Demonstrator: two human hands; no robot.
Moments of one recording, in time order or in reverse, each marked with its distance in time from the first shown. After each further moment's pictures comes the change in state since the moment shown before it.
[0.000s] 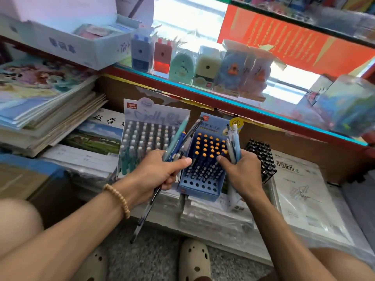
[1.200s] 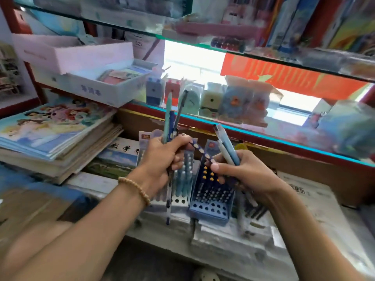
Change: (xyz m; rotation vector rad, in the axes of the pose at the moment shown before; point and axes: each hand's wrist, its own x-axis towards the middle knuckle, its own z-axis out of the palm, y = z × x) left_hand 0.009 0.081 -0.009 -0.309 0.198 0.279; right_hand 0.012 -0.095 -0.046 0.459 -0.646 -0.062
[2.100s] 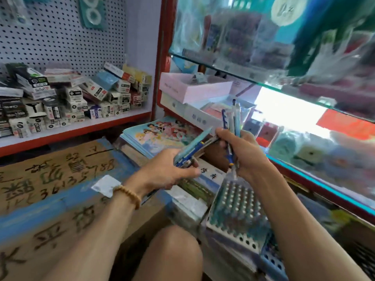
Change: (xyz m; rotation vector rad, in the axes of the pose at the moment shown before) left_hand -0.090 0.103 -0.176 0.678 0.160 0.045; right_hand 0.123 -0.115 0.194 0.349 -0.114 -0.125
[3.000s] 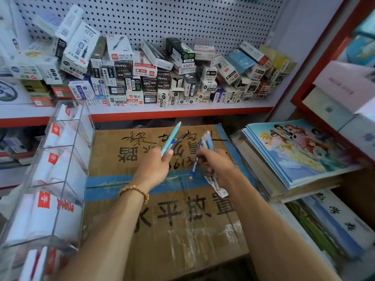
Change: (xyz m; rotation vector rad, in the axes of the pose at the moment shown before) left_hand -0.095 -0.160 -0.183 0.364 0.887 -0.507; right_hand 0.058 0.166 0.292 -0.330 -0.562 0.444
